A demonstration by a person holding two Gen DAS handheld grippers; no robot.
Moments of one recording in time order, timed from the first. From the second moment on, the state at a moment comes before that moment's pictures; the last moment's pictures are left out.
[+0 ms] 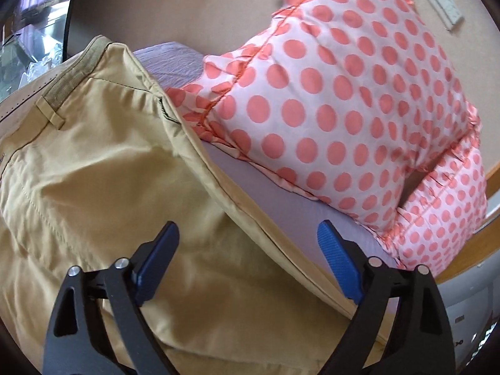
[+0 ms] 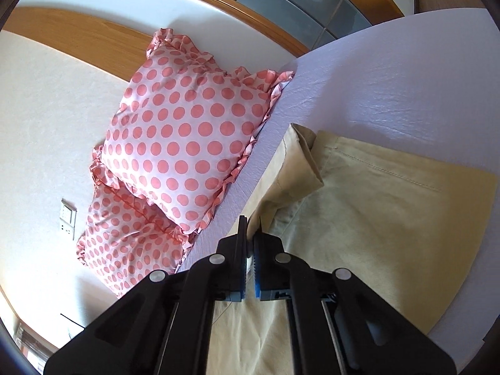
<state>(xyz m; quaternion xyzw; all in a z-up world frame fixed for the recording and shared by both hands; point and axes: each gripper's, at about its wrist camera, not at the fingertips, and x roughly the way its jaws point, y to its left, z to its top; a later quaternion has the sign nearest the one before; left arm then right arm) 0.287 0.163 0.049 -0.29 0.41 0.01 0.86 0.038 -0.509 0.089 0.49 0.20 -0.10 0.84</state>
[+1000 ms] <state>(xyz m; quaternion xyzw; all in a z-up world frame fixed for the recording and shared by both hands) -0.024 0.190 0.021 -0.31 0.37 0.01 0.88 -0.052 -0.529 0.077 0.46 0.22 -0.16 0.84</state>
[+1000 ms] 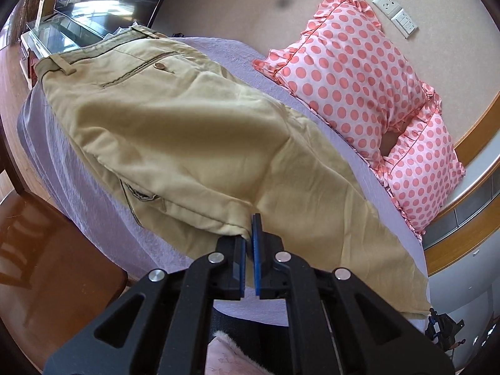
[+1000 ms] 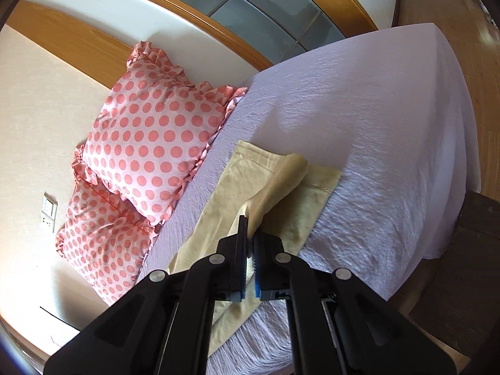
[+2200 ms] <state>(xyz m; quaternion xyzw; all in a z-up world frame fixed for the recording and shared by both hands) -0.094 0.229 0.014 -0.34 0.27 0.04 0.90 0.035 -0.369 0.159 0.24 0.16 0.07 0.96</state>
